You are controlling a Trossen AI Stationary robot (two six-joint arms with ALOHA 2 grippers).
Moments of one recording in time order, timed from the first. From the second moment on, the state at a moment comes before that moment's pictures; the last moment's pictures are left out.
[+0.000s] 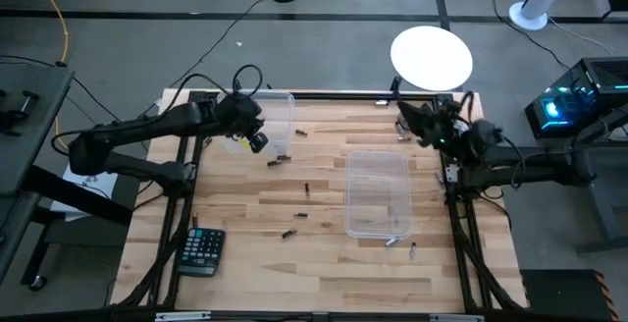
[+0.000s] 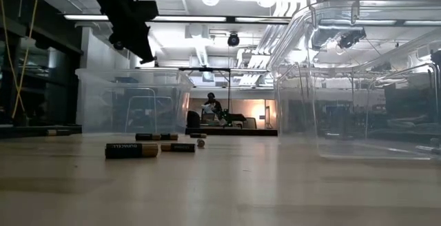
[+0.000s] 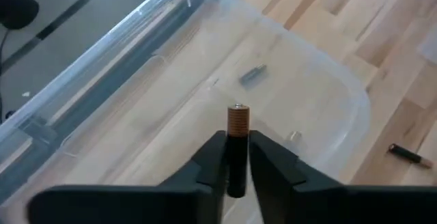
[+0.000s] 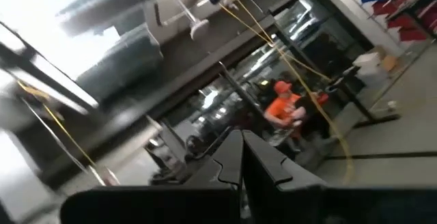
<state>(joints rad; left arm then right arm) 0.39 1.16 0.97 -0.69 -0.26 -0.17 -0.12 0.75 0.53 0.66 0.37 0.55</state>
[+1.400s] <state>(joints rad) -0.23 1.79 1.12 -0.40 -0.05 -0.03 -0.10 1.25 1.49 -0.97 0.12 0.24</state>
